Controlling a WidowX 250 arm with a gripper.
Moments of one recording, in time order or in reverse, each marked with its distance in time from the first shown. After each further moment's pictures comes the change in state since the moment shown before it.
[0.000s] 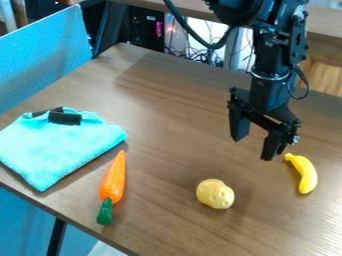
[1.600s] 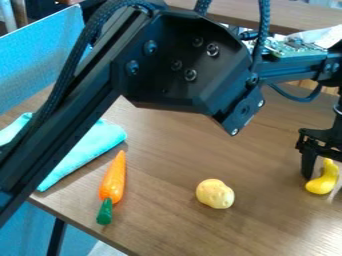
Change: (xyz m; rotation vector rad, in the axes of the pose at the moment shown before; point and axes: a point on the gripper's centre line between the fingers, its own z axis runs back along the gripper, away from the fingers) arm 0.070 -0.077 -0.053 -0.047 0.109 0.356
